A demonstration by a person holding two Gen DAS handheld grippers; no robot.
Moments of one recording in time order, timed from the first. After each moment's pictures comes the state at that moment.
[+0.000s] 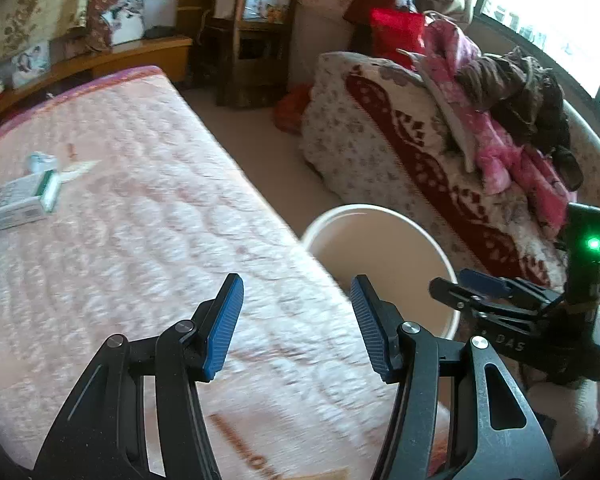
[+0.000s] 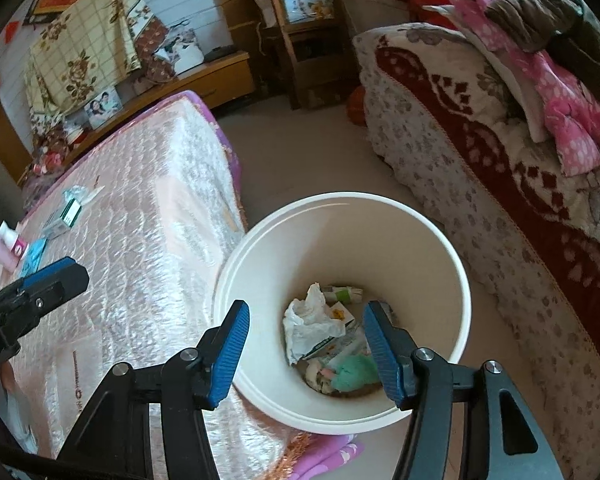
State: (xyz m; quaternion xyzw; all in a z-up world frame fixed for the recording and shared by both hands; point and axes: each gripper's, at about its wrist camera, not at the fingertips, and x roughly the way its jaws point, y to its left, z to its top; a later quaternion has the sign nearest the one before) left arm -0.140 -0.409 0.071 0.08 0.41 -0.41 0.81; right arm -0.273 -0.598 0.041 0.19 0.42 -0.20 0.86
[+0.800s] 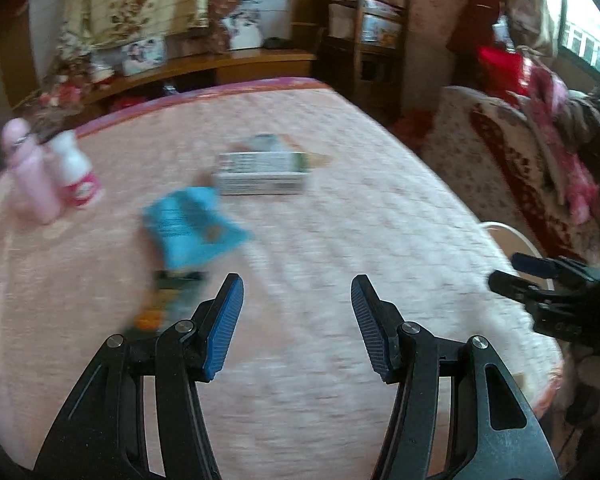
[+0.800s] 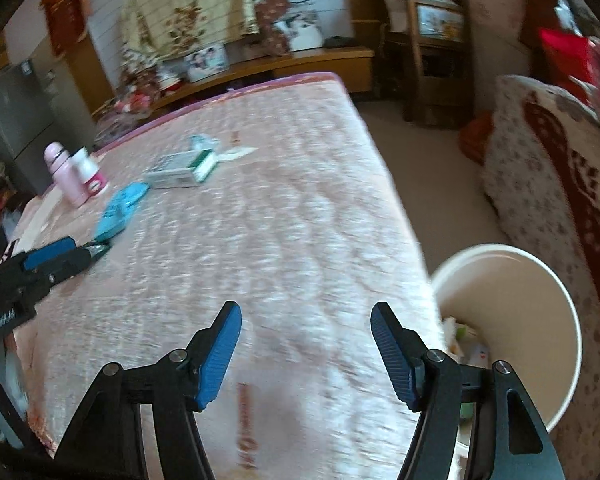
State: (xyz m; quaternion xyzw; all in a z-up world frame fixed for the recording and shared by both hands) left arm -0.075 -0.198 0.090 0.08 0.40 -0.25 0.88; right arm -0.168 -0.446 0.061 0.11 0.43 -0.05 0.90
